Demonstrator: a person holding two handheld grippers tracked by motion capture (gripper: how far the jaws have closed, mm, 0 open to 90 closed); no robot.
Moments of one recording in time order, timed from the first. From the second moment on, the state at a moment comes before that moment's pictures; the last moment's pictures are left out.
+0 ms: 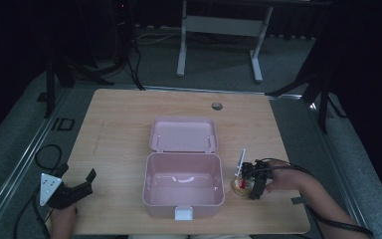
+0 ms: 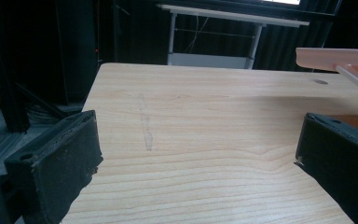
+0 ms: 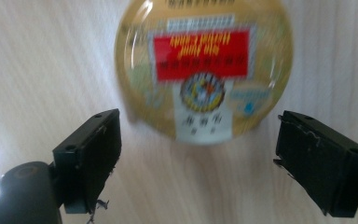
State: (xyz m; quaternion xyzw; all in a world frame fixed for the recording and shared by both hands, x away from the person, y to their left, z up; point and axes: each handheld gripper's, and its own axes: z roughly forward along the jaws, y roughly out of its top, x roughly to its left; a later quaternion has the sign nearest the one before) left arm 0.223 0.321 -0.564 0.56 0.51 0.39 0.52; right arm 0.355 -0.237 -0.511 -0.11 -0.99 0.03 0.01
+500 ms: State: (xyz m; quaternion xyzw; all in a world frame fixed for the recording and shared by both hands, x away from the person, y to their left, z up) left arm 0.223 0.321 -0.564 0.56 0.51 0.39 0.52; right arm 0.361 -0.209 -0.517 -0.08 -1.00 0.03 0.02
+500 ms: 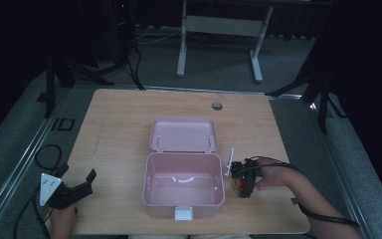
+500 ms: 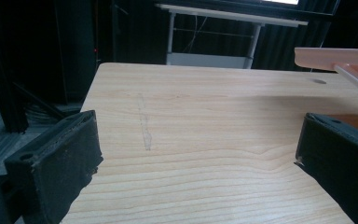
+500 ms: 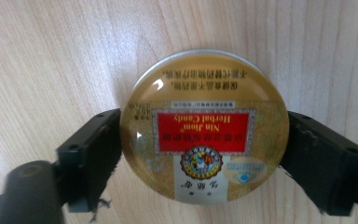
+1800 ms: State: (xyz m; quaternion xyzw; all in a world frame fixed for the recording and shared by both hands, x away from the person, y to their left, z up) left arm 0.223 0.321 -0.564 0.56 0.51 0.39 0.52; right arm 0.349 -0.203 -0.391 -0.11 -0.99 0.04 0.02
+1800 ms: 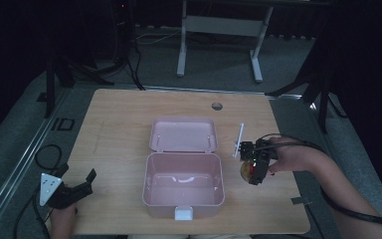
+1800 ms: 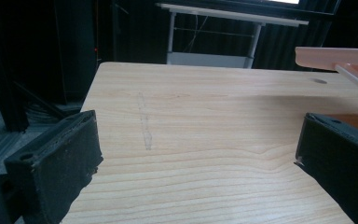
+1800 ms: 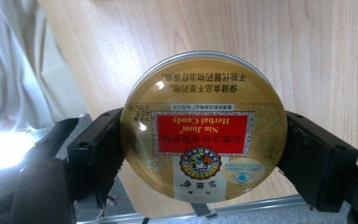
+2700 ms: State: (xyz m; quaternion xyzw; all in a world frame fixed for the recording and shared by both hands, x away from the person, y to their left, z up) left arm 0.223 0.321 -0.564 0.56 0.51 0.38 0.52; right arm 0.327 -0.124 -0.357 -0.02 -1.00 0.02 0.04
